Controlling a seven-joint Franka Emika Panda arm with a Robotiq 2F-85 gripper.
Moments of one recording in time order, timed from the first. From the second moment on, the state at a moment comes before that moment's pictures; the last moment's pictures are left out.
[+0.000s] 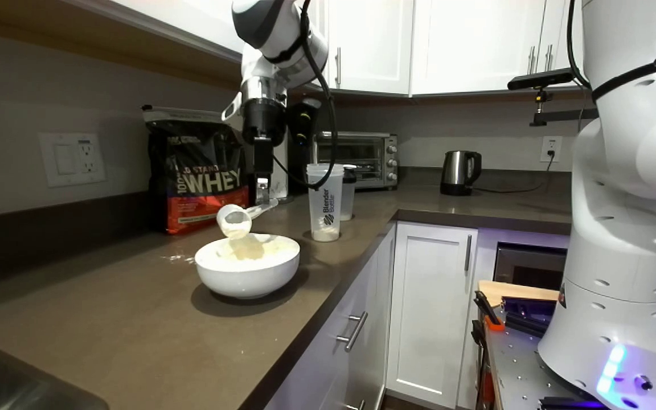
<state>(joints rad) -0.03 0.17 0.00 -1.92 0.49 1.76 -0.78</state>
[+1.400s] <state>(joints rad) -0.06 -0.03 -0.06 -2.08 0.54 1.77 -0.78</state>
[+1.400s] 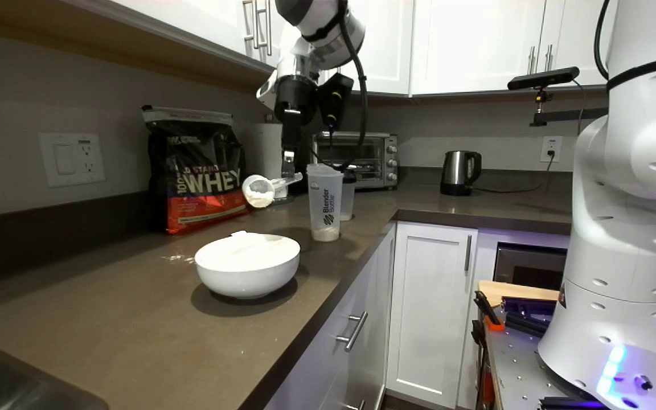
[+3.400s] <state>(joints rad) -0.07 -0.16 -0.19 -2.09 0.54 1.84 -0.78</state>
